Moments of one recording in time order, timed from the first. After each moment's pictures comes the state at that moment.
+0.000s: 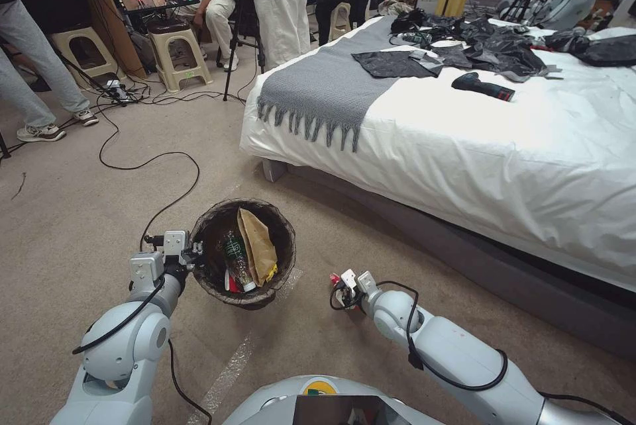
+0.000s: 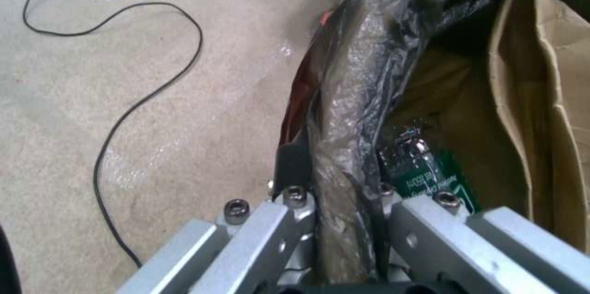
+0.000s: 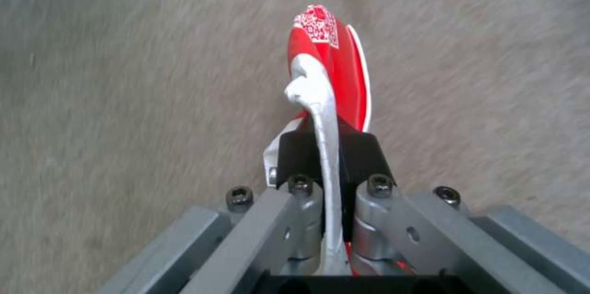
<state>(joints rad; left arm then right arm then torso) 1.52 -1.35 -0.73 -2.31 -0.31 0.73 -0.06 -0.94 0.96 -0.27 1.60 0.58 -0.58 0.17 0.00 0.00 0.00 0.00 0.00</state>
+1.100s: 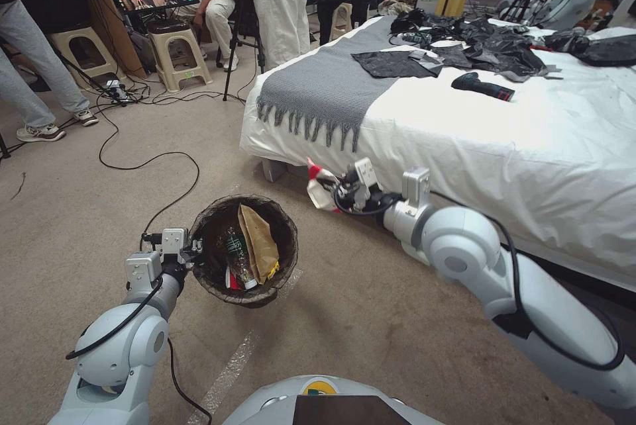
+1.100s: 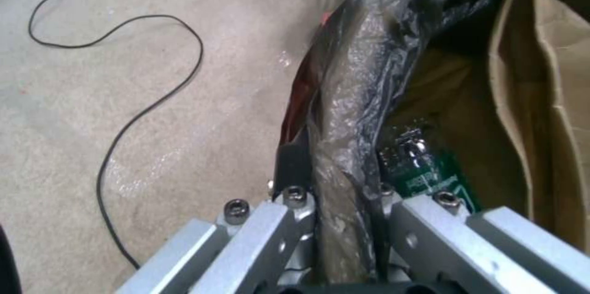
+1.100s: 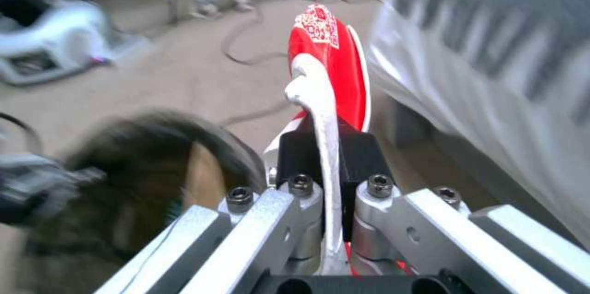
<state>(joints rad) 1.54 -1.35 -0.73 -2.35 -0.30 0.74 -0.07 -0.61 0.82 -0.04 2.28 1.24 -0.67 0.34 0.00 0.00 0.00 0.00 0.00</state>
